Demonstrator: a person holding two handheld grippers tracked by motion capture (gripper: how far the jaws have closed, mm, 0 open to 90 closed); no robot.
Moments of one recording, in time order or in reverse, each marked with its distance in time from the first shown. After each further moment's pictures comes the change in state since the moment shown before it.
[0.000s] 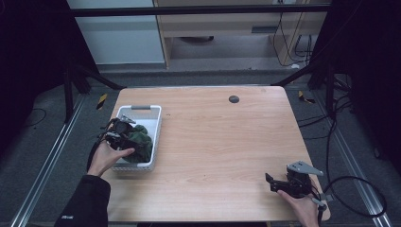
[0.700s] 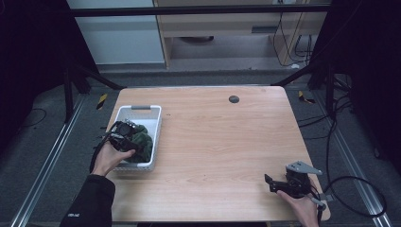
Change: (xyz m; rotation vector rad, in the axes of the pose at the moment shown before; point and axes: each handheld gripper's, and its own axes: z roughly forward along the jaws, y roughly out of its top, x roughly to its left) left arm 0.001 -0.003 0.016 0.121 -0.001 -0.001; right arm 0.000 0.000 0.002 0.020 0.014 -0.005
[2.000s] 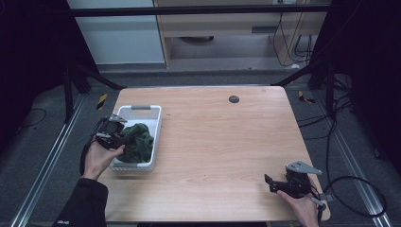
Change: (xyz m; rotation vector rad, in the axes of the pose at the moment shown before) left arm -0.002 -0.007 -0.059 -0.194 0.016 -0.026; right arm 0.000 0.000 0.000 0.001 0.003 -0.007
